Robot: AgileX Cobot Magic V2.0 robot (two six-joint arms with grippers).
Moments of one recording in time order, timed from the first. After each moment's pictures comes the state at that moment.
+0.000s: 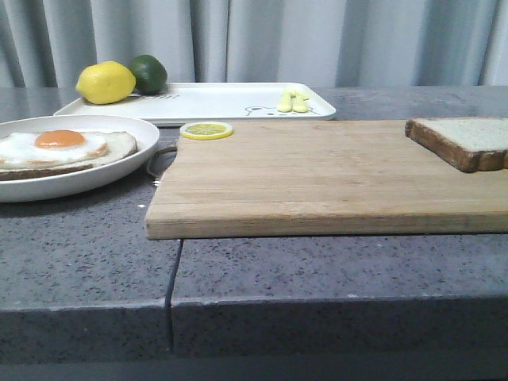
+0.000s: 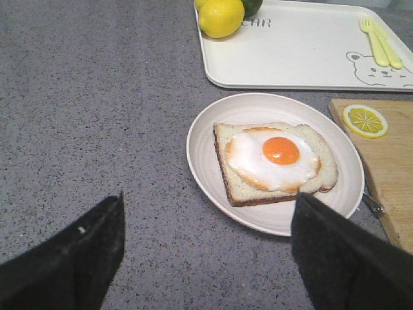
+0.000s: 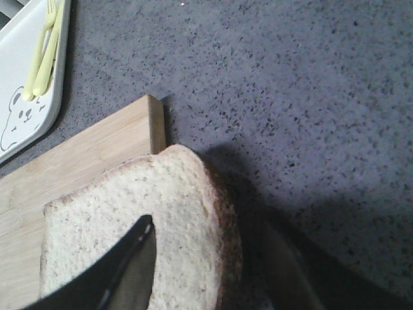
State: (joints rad) left arm 0.00 0.48 -0.78 -0.14 0.87 -0.07; right arm -0.50 1.44 -0.75 1.33 0.71 -1.06
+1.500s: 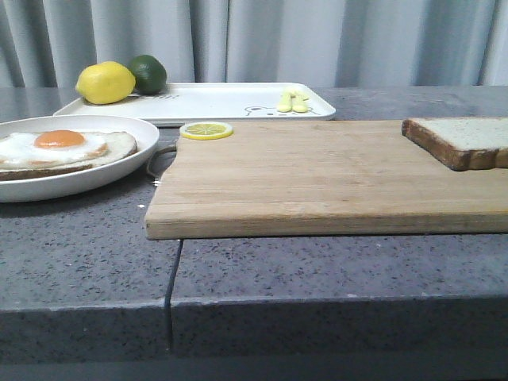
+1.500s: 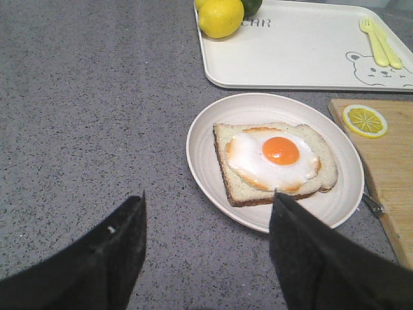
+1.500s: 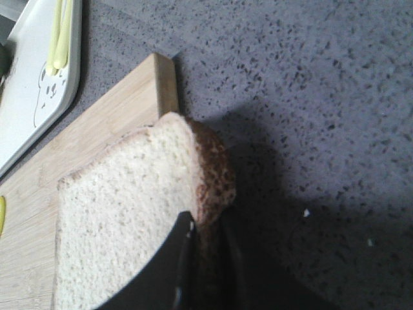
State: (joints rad) left arm 0.00 0.48 -0.78 -0.14 0.87 -0.07; right arm -0.50 1.58 -0.76 1.40 0.84 -1.08
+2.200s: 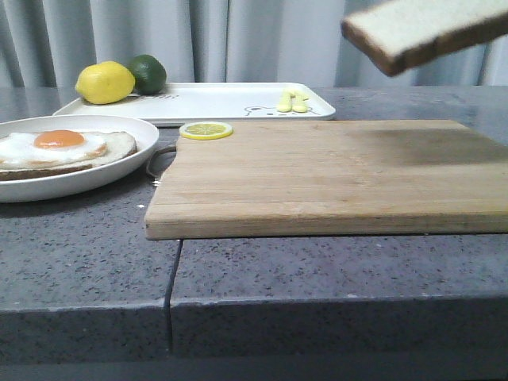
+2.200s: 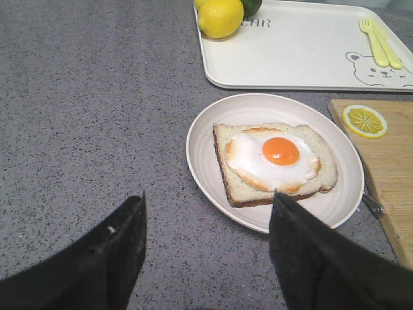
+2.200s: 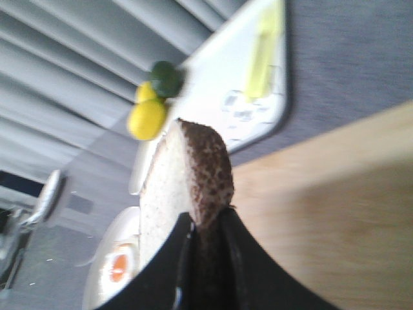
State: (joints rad) left arm 0.00 0.48 -0.78 -0.14 0.87 -0.07; right arm -0.31 1.25 -0.76 1.59 0.93 -0.97
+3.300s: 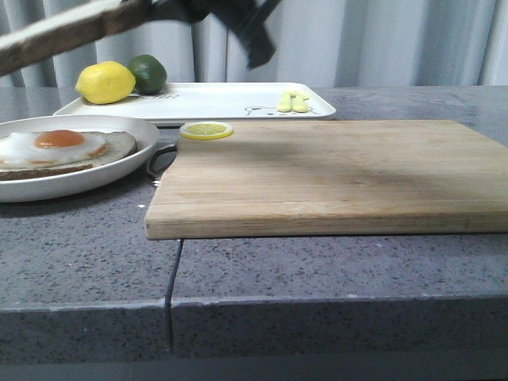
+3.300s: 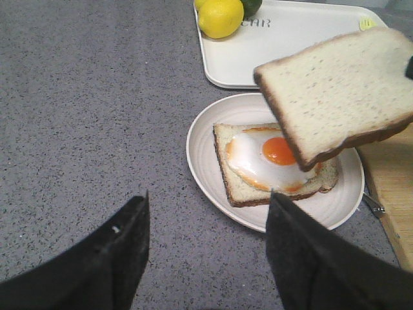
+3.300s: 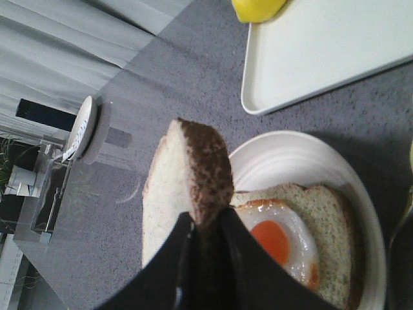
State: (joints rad) left arm 0.00 0.48 -0.78 -0.14 0.87 -0.07; right arm 0.75 1.69 -1.24 1.82 0.10 -0.76
